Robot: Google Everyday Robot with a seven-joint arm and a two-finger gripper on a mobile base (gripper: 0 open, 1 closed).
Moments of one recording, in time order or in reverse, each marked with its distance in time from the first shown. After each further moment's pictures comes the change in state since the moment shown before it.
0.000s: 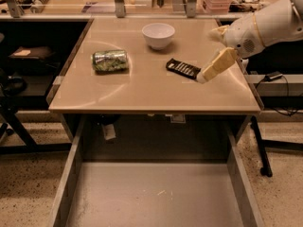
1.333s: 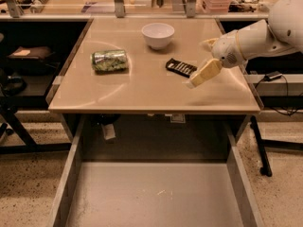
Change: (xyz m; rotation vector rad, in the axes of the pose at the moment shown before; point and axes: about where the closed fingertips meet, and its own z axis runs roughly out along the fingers) arm 0.033 -0.031 0.053 0.036 -0.021 0.044
